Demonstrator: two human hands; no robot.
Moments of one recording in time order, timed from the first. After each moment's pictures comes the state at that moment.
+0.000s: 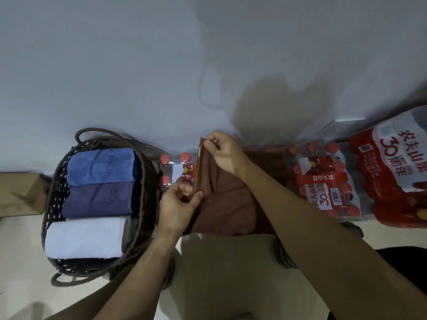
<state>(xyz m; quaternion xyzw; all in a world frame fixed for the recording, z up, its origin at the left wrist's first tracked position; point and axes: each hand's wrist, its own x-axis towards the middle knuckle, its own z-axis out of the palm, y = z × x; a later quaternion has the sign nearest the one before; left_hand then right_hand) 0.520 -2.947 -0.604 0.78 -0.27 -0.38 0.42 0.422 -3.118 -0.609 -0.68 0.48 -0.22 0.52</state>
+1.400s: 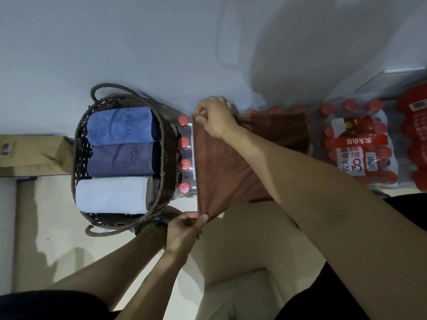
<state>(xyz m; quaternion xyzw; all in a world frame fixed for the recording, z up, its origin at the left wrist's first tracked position) 0.511 -2.805 -0.627 0.79 -0.05 -0.51 0.33 0.489 -3.102 -0.640 -0.81 0.46 -0.09 0.35</state>
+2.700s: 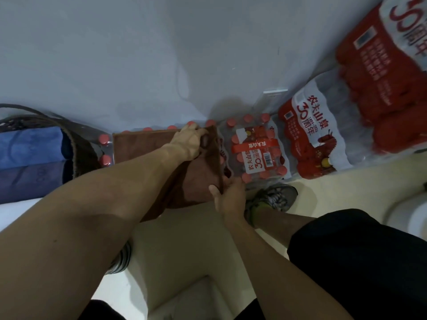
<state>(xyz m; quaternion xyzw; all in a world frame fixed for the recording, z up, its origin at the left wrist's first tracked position) 0.411 -3.091 -0.611 0.63 -0.71 -0.30 -0.03 0.248 -2.955 -0.630 -0.50 0.76 -0.18 0.37</state>
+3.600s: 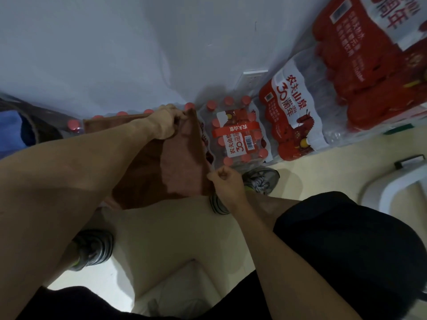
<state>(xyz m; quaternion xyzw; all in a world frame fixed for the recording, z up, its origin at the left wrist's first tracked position) 0.423 -3.102 -0.618 0.61 -0.70 -0.36 0.04 0.201 -2.949 -0.600 -0.42 0.67 -0.25 0.56</state>
